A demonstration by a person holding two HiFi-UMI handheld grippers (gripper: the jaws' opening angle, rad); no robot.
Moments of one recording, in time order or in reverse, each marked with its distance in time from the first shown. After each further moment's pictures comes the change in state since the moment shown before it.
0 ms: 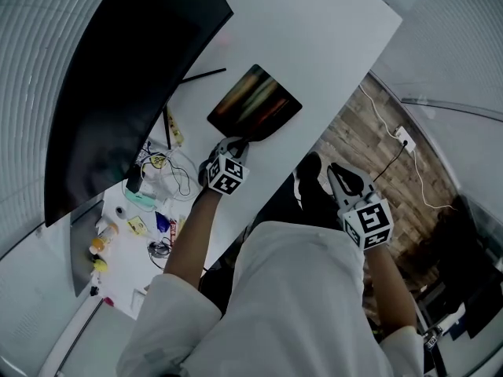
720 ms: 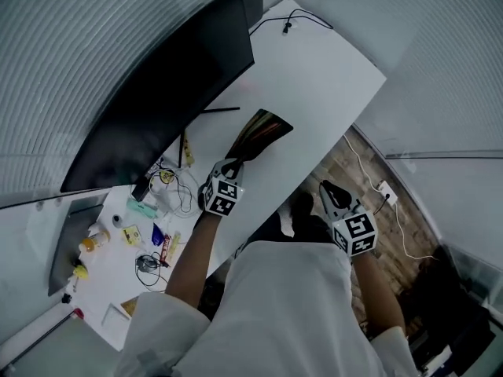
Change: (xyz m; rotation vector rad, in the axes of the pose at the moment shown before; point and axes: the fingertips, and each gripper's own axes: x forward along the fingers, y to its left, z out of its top) left arm -0.087 0.036 0.054 -0.183 -0.201 0.211; right arm -0.017 0.005 0.047 -0.127 -0.101 -0.014
